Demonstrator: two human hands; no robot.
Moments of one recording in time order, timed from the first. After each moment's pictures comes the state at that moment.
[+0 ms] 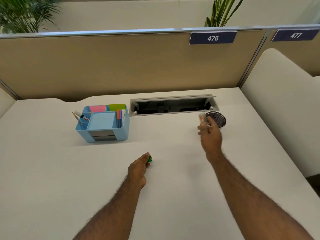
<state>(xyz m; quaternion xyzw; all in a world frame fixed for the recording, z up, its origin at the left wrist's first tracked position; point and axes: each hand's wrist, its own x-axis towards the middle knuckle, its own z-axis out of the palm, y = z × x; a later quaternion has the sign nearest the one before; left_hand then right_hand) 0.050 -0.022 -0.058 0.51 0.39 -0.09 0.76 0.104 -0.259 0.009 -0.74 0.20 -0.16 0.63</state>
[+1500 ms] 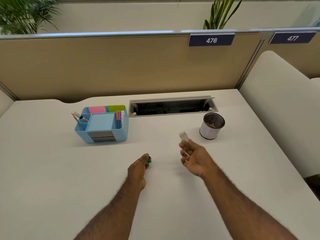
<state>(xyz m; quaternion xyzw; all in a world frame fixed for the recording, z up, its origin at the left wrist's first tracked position) 0.049 -0.022 -0.064 0.52 0.38 -0.09 0.75 0.061 -0.229 0.004 -0.42 0.30 0.21 0.83</state>
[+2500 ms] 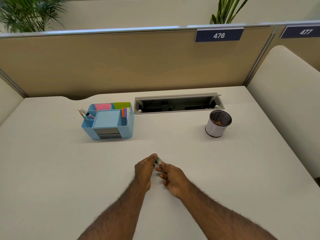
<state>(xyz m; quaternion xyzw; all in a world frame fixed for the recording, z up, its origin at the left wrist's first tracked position) 0.036 -0.023 -0.067 0.57 0.35 -0.09 0.74 0.008 -0.136 -0.035 -0.52 0.32 0.26 0.75</state>
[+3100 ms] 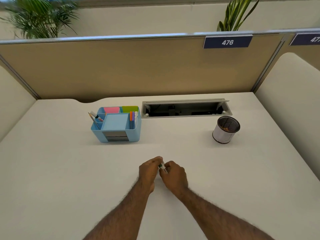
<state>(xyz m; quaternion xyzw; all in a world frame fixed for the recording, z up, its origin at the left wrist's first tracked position) 0.037 -0.014 -0.043 0.58 0.33 -0.09 0.74 0.015 -0.118 -0.032 -0.89 0.10 0.10 0.42</state>
